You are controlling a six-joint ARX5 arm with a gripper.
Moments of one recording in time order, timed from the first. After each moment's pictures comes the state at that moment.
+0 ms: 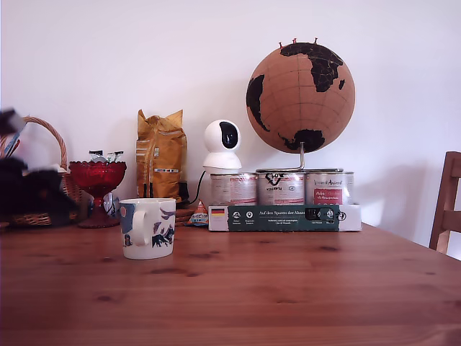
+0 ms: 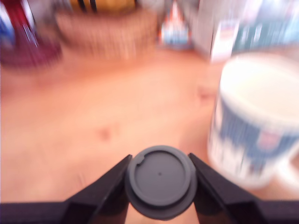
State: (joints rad) arm -0.01 1.73 0.63 0.79 0.43 0.05
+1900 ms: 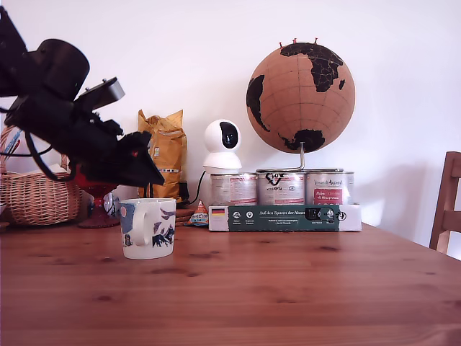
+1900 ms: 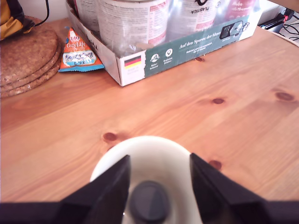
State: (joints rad) arm -0.26 1.80 1.04 0.22 0.39 0.08
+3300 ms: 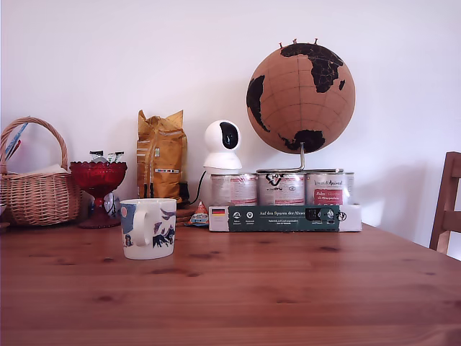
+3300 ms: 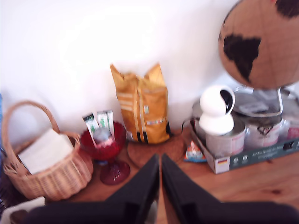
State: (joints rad) arm -0.18 0.88 1.07 -0.30 0.07 0.08
